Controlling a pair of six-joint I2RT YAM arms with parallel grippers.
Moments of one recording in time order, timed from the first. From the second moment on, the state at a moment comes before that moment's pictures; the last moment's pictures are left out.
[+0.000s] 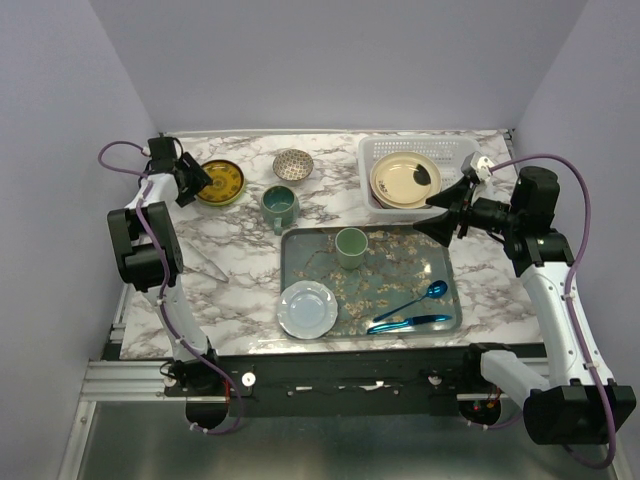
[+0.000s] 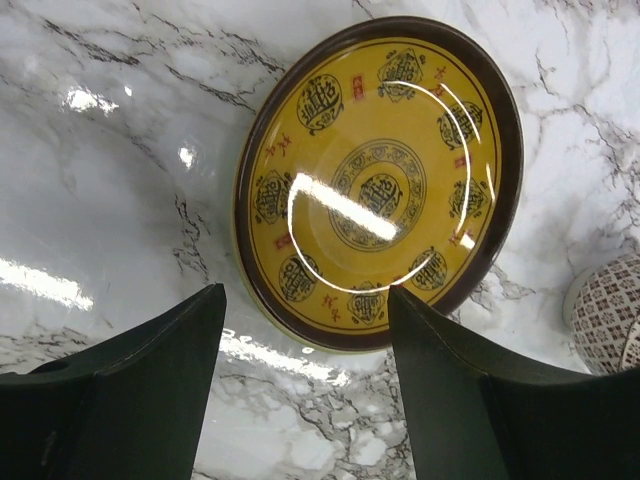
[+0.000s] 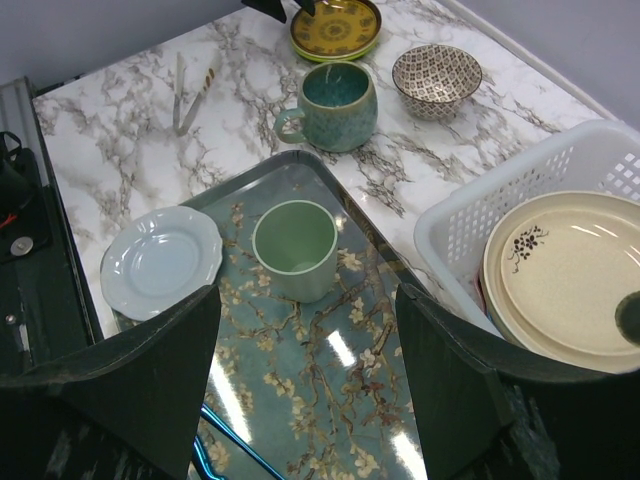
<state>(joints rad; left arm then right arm) 0.23 2.02 1.50 -0.32 0.13 -0.53 -0.02 1.01 1.01 -0.38 -1.06 -0.29</state>
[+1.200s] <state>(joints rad) 0.23 2.10 1.58 -0.42 0.06 -0.44 -0.02 1.02 1.01 -0.38 -1.06 -0.29</state>
